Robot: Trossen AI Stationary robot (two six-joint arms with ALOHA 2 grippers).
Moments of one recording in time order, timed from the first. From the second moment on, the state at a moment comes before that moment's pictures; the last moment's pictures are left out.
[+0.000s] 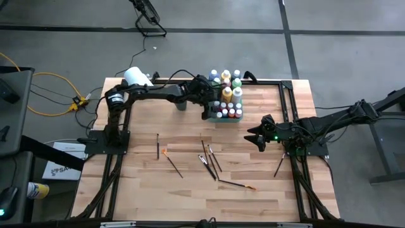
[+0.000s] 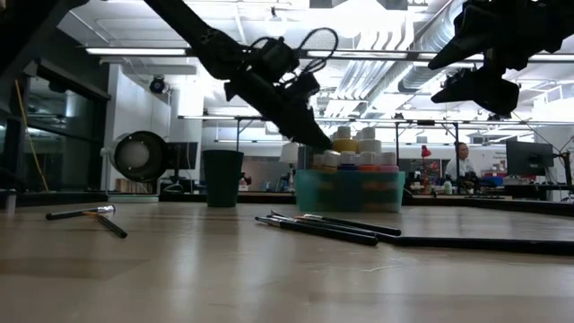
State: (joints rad) left arm 0.42 1.93 1.36 -0.01 0.30 0.33; right arm 0.24 0.71 0.45 -0.22 0.36 0.86
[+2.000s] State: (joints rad) left arm 0.32 0.71 0.86 -0.57 0.34 0.57; right arm 0.55 1.35 1.22 -0.73 0.00 1.62
